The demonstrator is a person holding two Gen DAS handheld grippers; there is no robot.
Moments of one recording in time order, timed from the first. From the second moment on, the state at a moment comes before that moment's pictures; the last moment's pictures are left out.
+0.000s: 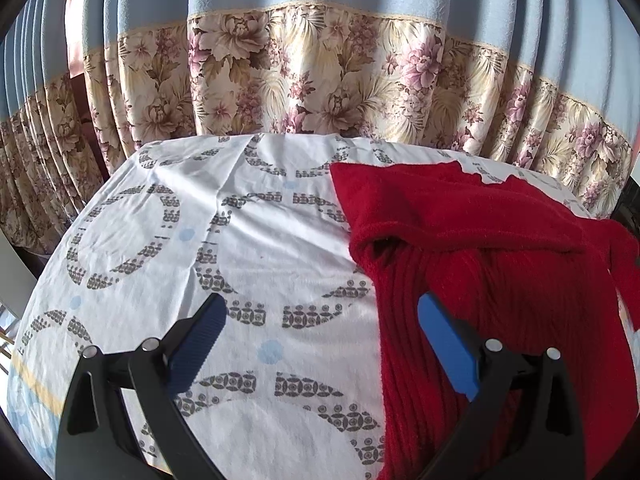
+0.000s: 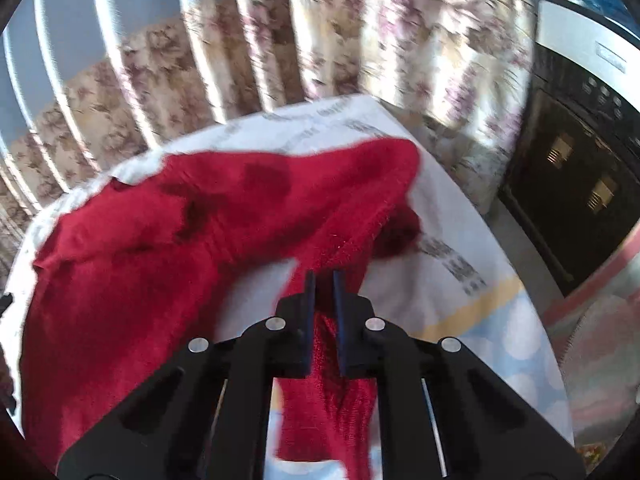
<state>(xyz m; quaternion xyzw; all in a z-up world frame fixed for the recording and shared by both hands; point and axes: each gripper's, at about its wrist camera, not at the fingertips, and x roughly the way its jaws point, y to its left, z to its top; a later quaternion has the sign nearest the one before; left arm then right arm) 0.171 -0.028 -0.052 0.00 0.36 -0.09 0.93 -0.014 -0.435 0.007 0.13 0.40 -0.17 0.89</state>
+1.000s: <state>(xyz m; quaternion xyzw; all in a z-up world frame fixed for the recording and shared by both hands) 0.193 -0.148 -0.030 0.02 0.38 -0.16 0.91 0.111 -0.358 0.016 0.13 0.34 -0.06 0.93</state>
